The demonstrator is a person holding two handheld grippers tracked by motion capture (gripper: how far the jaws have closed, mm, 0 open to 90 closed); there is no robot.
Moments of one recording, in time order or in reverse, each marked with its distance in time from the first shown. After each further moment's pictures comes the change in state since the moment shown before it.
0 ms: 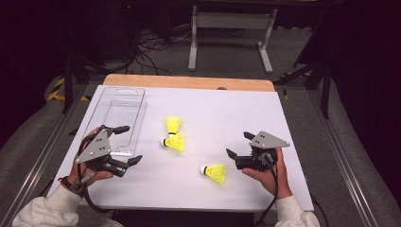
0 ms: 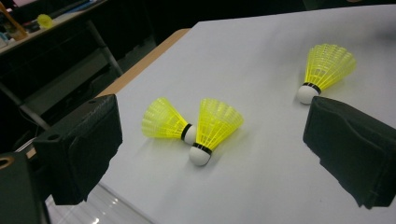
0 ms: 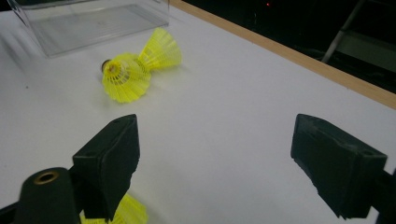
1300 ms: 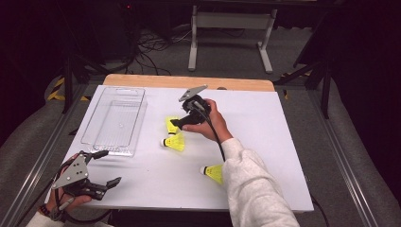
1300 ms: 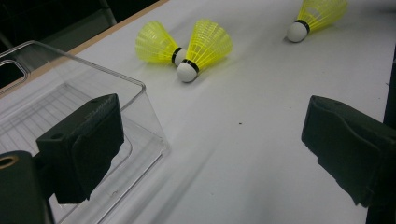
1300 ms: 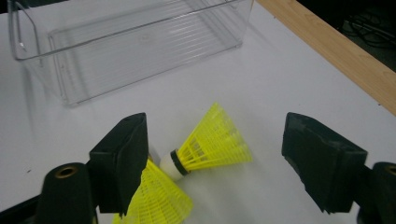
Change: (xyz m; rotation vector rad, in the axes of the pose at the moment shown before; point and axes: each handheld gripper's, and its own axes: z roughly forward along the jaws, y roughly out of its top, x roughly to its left) left arm -0.024 -0.068 -0.045 0.076 0.025 -0.117; right arm 0.025 0.125 0.188 0.238 0.289 -0.114
